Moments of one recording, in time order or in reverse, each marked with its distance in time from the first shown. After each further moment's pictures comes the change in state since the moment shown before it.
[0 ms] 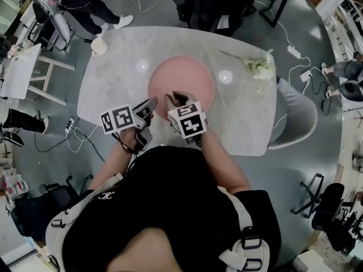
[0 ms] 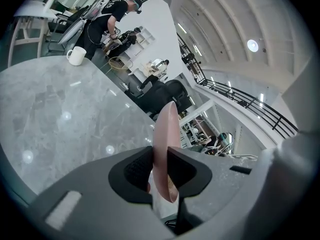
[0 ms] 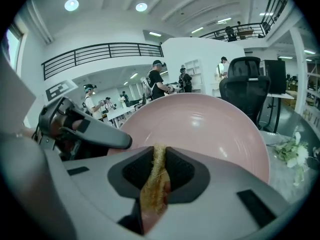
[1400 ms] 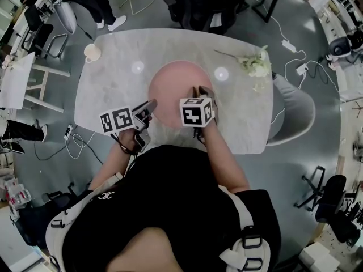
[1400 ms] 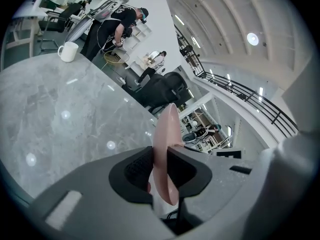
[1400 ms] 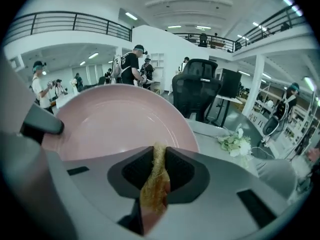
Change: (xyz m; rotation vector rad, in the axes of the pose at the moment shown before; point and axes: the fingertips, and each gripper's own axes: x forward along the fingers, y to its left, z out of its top) left arm 0.015 0.003 -0.004 0.033 0.085 -0.014; right arm -0.027 -0.118 -0.031 0.091 0.117 -0.511
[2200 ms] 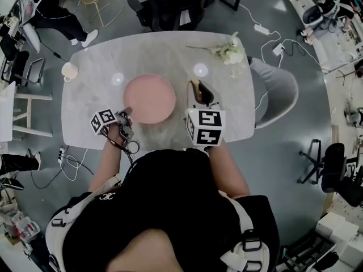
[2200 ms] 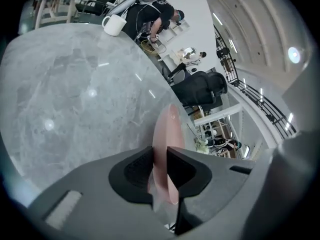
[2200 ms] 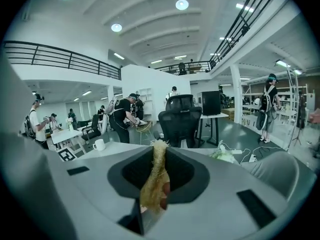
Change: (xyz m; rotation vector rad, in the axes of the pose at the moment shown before) left arm 0.034 0.155 -0.017 -0.290 0.054 0.209; right arm -0.126 -0.058 0.049 0.182 -0.383 -0.052
